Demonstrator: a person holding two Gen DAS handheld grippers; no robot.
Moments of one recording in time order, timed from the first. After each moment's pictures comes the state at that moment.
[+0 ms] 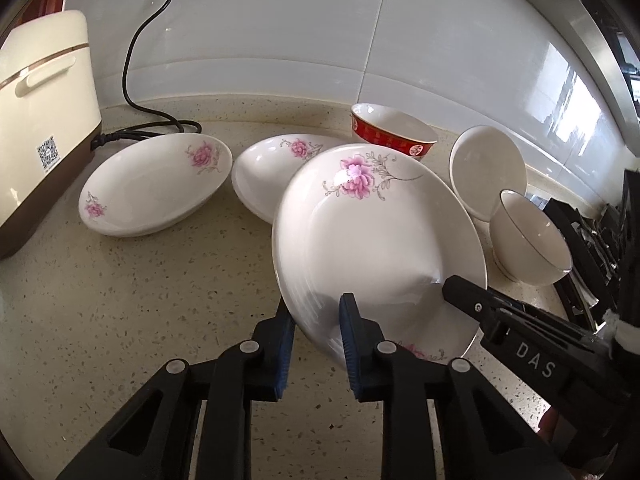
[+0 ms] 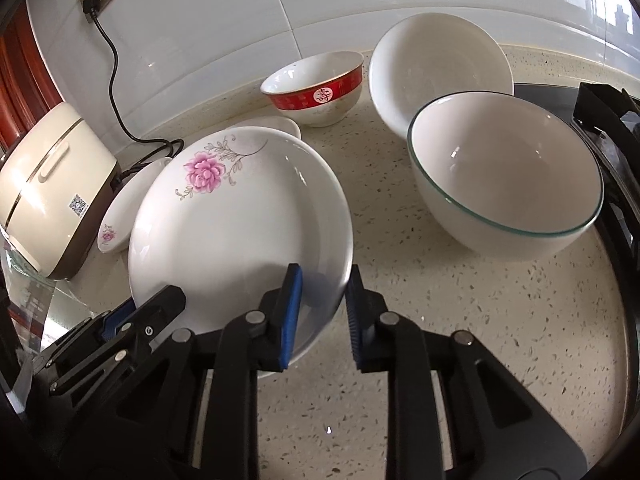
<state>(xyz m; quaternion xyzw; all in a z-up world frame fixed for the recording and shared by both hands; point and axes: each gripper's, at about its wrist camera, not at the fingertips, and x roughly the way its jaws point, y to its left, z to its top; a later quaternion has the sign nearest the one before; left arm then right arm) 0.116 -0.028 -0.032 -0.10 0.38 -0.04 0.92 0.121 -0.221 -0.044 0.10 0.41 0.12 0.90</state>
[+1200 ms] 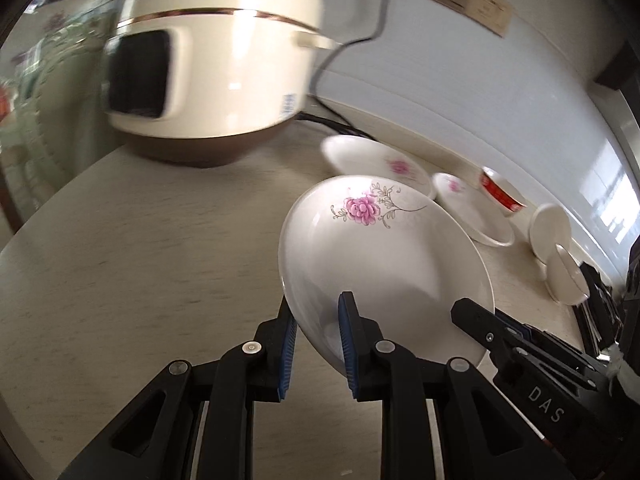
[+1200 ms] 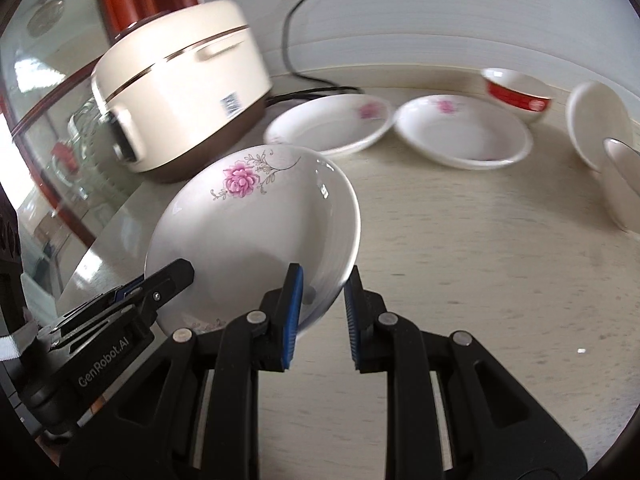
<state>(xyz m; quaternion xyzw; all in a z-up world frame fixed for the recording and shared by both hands) -0.014 0.127 -0.031 -0.20 0.35 0.10 0.91 0.018 -0.061 -0.028 0.00 0.38 0.27 0.88</state>
